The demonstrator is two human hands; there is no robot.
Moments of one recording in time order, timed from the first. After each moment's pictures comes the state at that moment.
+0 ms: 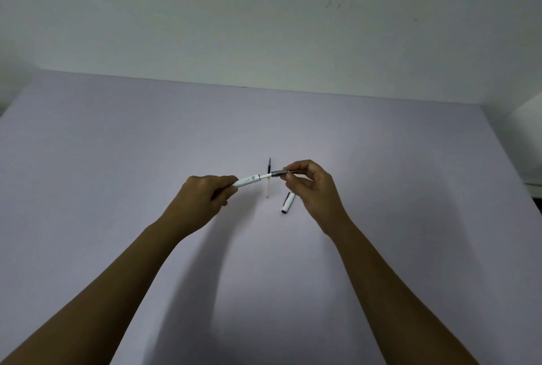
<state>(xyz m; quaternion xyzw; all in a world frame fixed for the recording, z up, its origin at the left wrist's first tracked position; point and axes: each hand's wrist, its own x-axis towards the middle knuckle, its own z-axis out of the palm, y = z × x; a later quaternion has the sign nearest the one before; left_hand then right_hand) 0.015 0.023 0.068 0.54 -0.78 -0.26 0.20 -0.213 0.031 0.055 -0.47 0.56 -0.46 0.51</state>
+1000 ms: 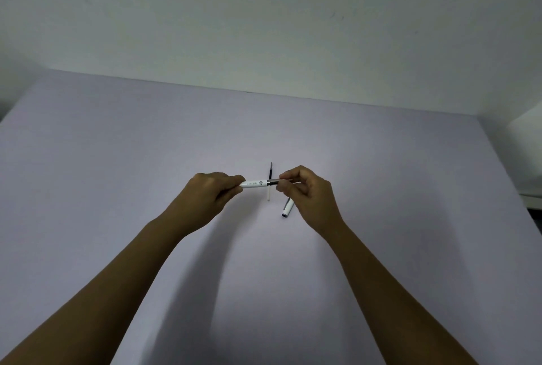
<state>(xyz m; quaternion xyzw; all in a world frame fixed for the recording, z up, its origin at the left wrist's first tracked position) 0.017 0.020 0.086 0.47 -0.83 -0.22 0.20 -0.200 0.036 0.072 -0.57 0.59 -0.40 0.42</state>
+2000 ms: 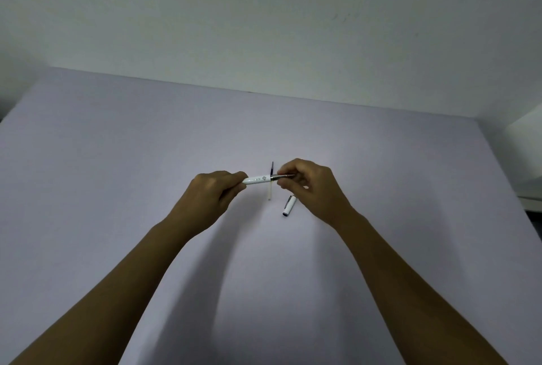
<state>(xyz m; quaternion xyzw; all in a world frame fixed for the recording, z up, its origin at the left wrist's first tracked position) 0.013 0.030 0.092 0.48 -0.83 -0.19 0.24 -0.213 0.022 0.084 -0.70 0.52 -0.34 0.36</state>
